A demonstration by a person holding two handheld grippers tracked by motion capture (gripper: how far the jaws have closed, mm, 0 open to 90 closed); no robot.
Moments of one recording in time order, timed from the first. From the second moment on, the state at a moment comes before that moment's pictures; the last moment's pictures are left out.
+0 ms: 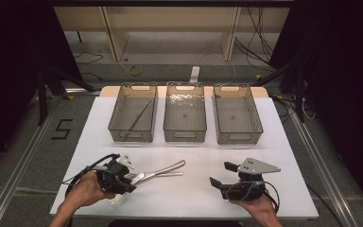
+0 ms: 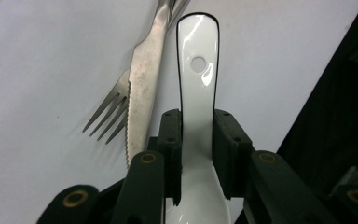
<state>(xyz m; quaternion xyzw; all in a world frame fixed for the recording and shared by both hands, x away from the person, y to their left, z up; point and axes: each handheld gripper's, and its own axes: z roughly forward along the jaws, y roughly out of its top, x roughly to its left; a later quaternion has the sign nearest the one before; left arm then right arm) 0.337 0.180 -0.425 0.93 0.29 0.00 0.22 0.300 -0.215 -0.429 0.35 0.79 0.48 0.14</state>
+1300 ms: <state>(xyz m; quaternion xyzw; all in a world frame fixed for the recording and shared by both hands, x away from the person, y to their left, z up) 0.470 0.145 -0.346 0.83 0.40 0.06 0.38 0.301 -0.217 -0.428 0.36 0.78 0.49 0.14</state>
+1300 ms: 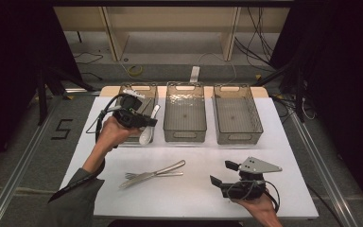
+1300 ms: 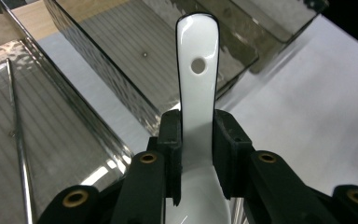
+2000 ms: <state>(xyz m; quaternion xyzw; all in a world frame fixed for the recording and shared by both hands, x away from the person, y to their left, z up) 0.512 0.100 -0.346 0.82 0.41 0.06 0.40 0.302 -0.218 -0.429 0.36 0.78 0.49 0.14</state>
